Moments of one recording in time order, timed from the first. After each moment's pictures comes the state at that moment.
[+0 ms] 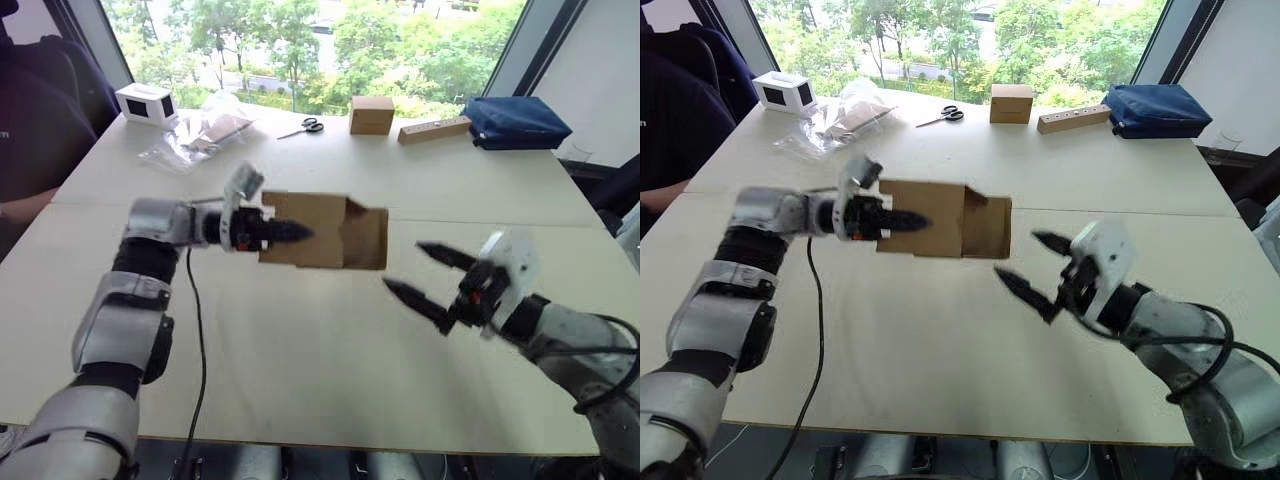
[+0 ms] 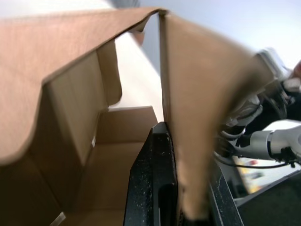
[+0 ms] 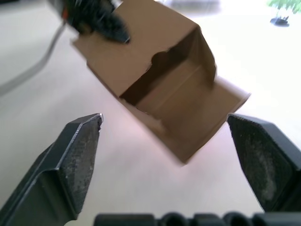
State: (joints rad) left arm -1.07 0.52 -0.05 0.60 -0.53 1.03 -1.52; right arm -0.18 -0.57 -0.34 -0.73 0.93 0.81 0.38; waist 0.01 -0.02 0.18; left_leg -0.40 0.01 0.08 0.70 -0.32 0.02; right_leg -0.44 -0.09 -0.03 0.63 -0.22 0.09
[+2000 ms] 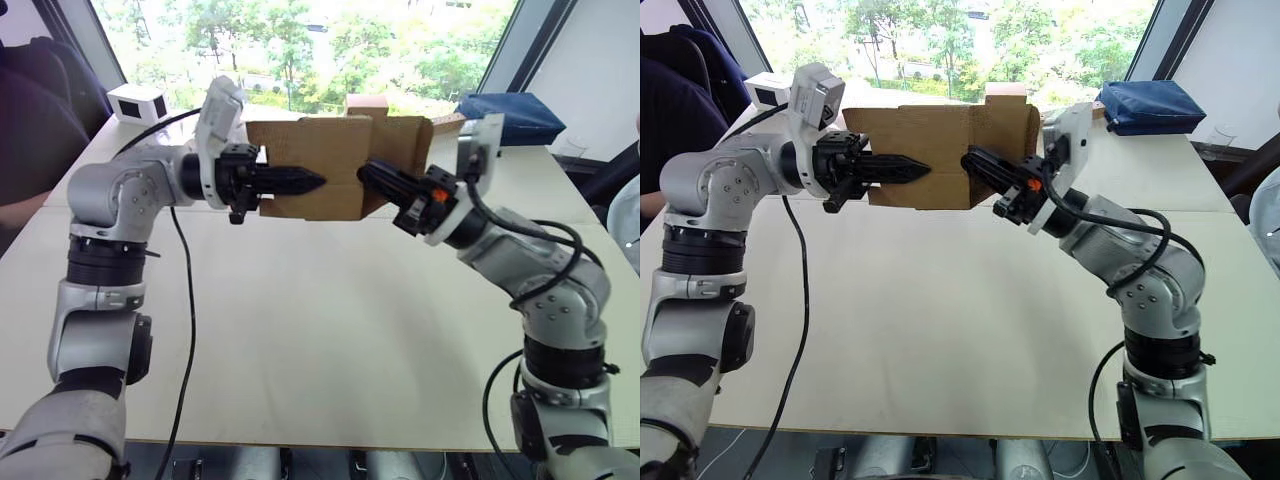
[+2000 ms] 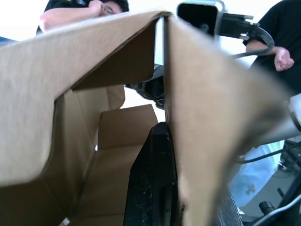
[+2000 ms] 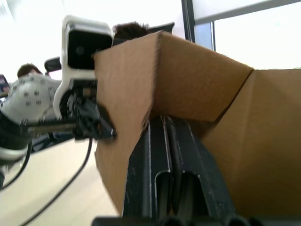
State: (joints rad) left arm -1.04 0.58 0.01 0.19 -0.69 0.91 -1.33; right arm -0.60 -0.50 -0.13 -0.46 0.99 0.78 0.40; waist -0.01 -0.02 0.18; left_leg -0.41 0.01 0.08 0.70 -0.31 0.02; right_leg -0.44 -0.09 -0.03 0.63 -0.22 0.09
